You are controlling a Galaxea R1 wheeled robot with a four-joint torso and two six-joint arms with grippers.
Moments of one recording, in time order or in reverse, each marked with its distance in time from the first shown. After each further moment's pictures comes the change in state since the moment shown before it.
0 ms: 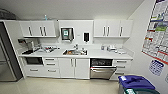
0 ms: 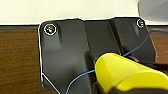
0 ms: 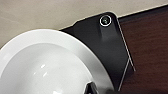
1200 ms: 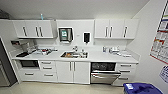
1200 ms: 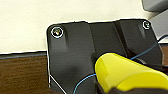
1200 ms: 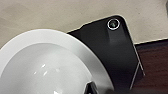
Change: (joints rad) left arm 0.001 -0.007 -0.010 0.000 0.001 0.000; right arm 0.003 0.013 0.006 -0.002 0.010 0.000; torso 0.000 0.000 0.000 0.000
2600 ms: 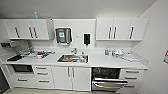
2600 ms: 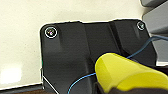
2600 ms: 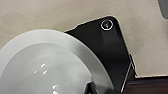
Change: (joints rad) left arm -0.003 0.007 0.006 0.000 -0.003 0.000; right arm 0.000 -0.011 -0.008 0.000 0.000 0.000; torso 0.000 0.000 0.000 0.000
